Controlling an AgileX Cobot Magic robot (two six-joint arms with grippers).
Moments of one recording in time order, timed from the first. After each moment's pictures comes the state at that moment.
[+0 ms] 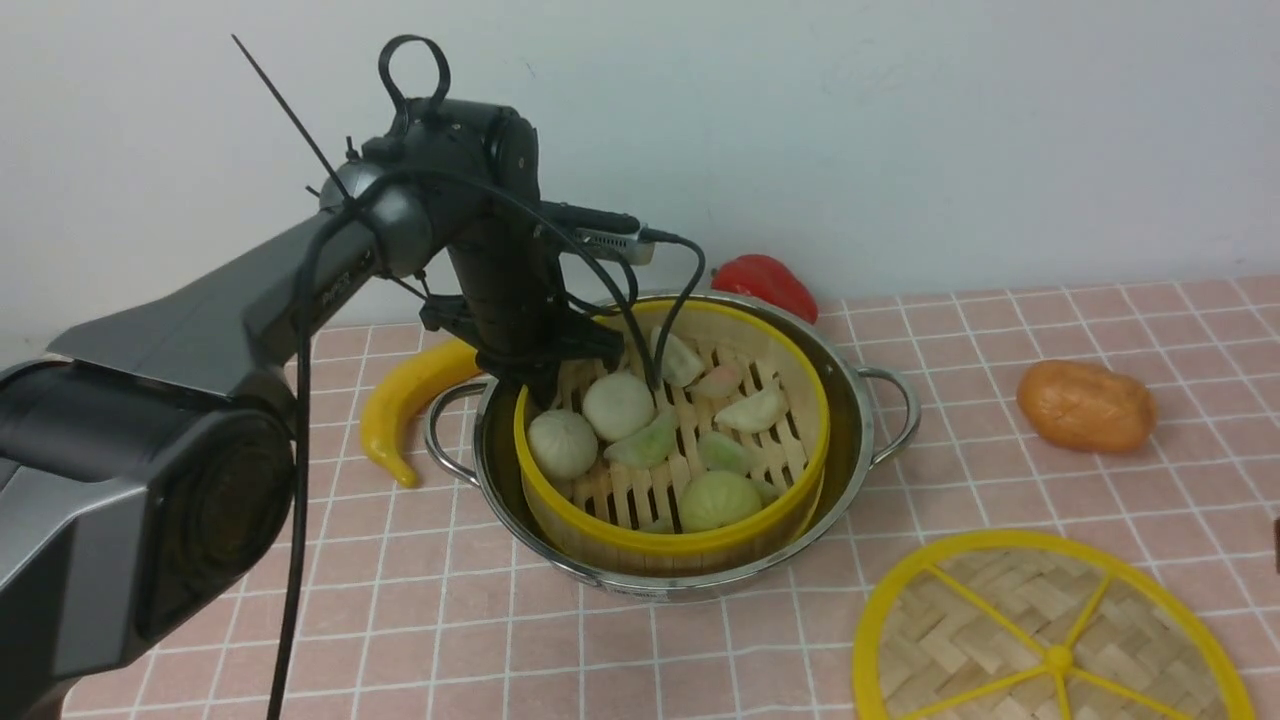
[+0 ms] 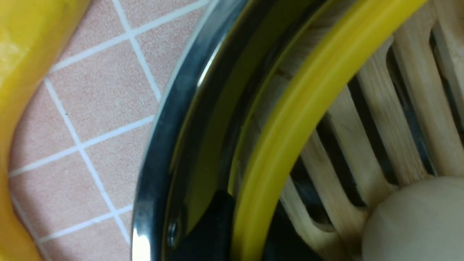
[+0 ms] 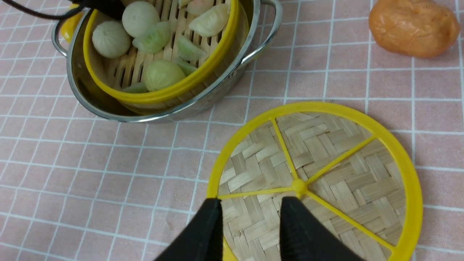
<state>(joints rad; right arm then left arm) 0.11 0.72 -0.78 0.39 1.05 0.00 -0.31 2.37 -2.11 0.02 1.23 -0.01</state>
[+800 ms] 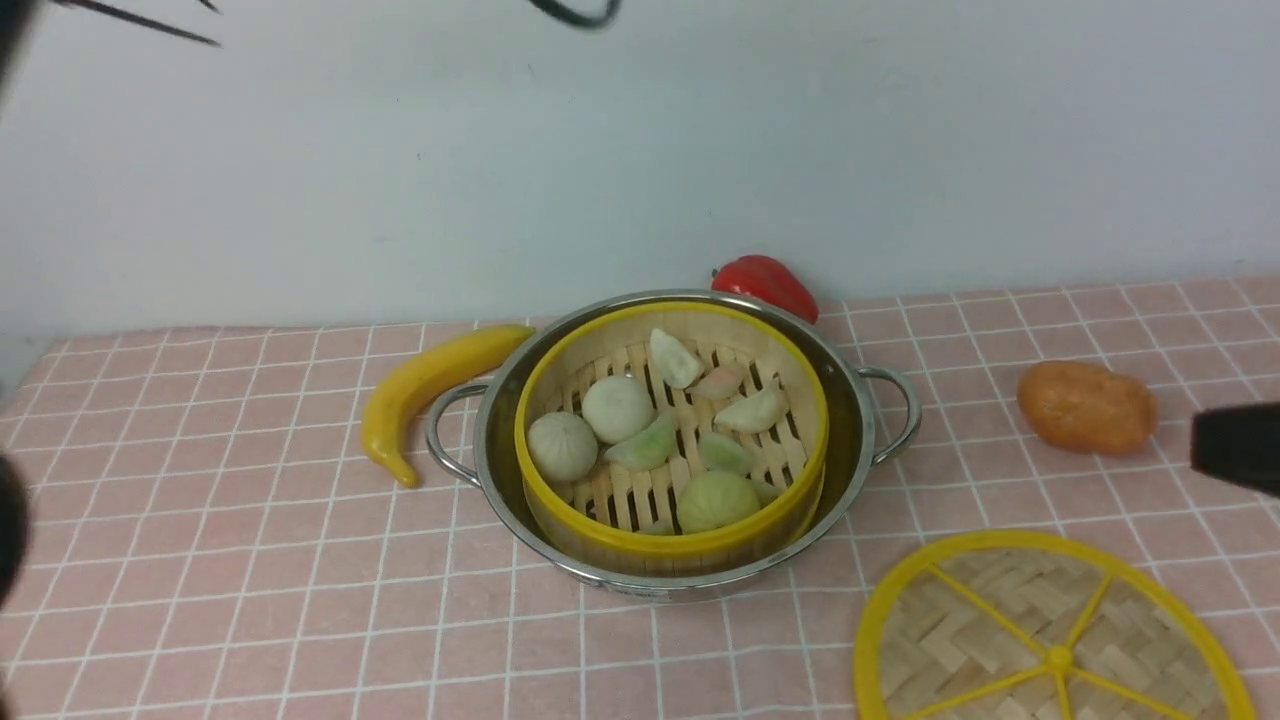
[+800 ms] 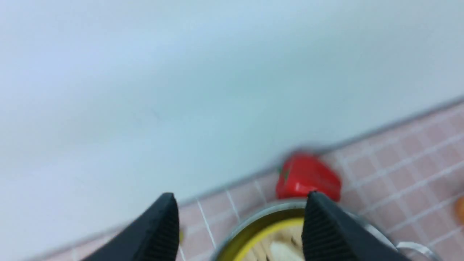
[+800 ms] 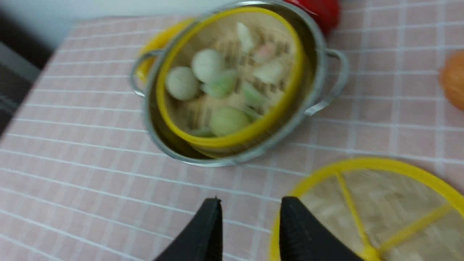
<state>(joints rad) 0.11 0.84 -0.87 0.68 0.98 -0.21 -0.32 1.93 -2.49 0.01 1.22 0.00</state>
